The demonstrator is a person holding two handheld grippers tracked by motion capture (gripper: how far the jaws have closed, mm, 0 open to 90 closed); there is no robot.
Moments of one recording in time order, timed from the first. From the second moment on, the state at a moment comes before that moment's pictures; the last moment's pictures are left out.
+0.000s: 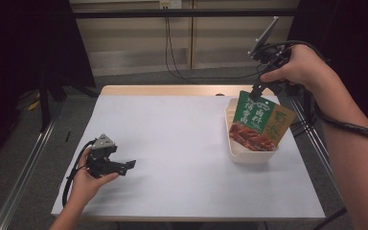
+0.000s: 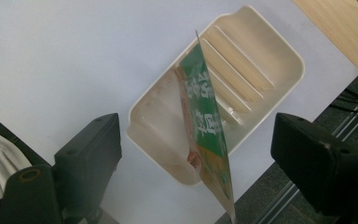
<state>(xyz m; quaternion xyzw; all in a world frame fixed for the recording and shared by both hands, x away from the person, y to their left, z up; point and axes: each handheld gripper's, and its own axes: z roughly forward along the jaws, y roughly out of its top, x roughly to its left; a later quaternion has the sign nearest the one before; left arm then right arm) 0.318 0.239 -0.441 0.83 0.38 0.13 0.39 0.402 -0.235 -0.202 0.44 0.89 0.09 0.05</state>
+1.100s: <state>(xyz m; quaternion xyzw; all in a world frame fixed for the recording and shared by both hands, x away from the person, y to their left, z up) 0.316 0.242 -0.439 0.83 0.38 0.13 0.38 0.401 -0.174 -0.252 0.38 0.92 0.09 0.03</state>
